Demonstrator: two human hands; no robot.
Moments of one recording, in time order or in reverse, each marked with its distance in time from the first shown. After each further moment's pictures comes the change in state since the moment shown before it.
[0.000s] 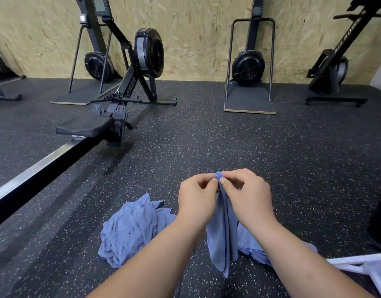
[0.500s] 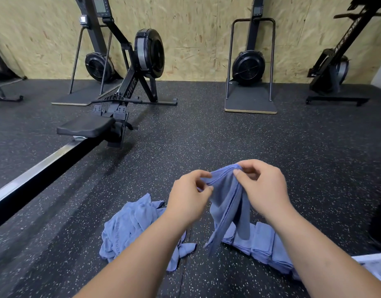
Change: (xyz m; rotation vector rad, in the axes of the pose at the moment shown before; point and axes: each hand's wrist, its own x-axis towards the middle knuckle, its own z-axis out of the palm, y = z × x) left_hand 0.020 -0.011 -0.029 0.522 -0.100 0.172; right_hand 0.023 0.011 -0.026 0.057 0.026 0.088
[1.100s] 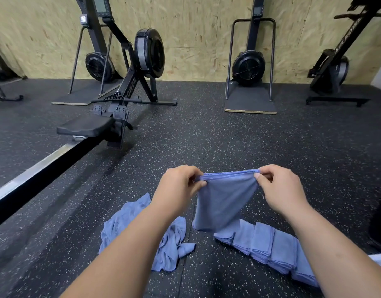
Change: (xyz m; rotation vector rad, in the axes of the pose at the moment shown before) left_hand 0.021 -0.018 -0.028 0.289 0.059 0.340; right_hand 0.020 0.035 -0.031 -0.415 -0.031 0.054
